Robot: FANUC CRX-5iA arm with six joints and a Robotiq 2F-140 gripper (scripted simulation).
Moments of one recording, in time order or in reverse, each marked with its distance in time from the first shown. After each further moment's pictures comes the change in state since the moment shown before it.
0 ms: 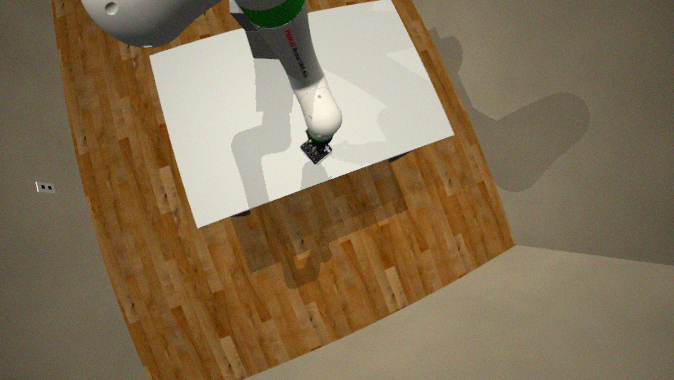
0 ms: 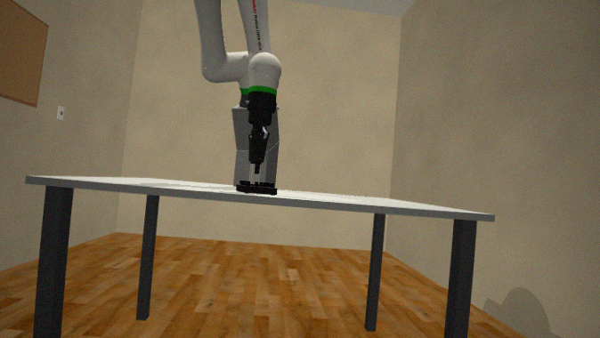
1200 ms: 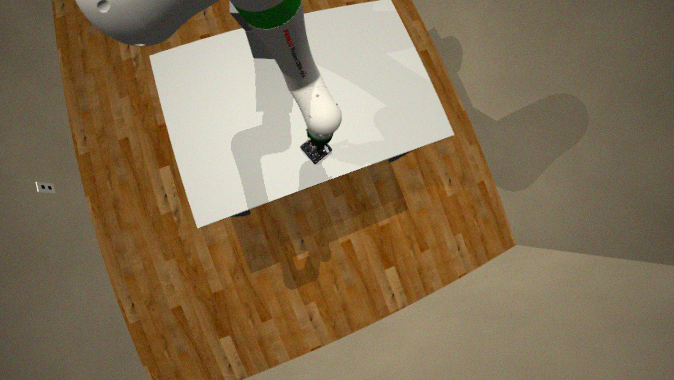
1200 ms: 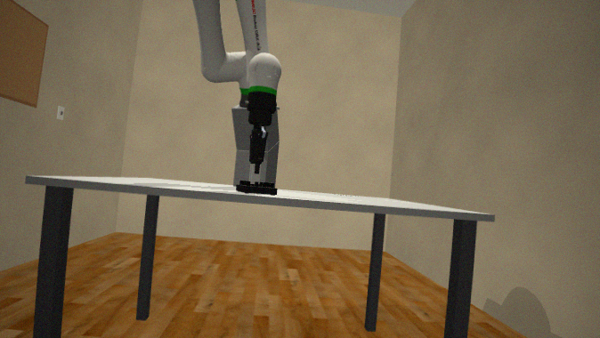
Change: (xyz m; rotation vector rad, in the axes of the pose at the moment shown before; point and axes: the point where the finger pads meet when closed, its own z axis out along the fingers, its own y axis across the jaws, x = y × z) arm 0.000 0.000 0.000 0.011 0.004 0.093
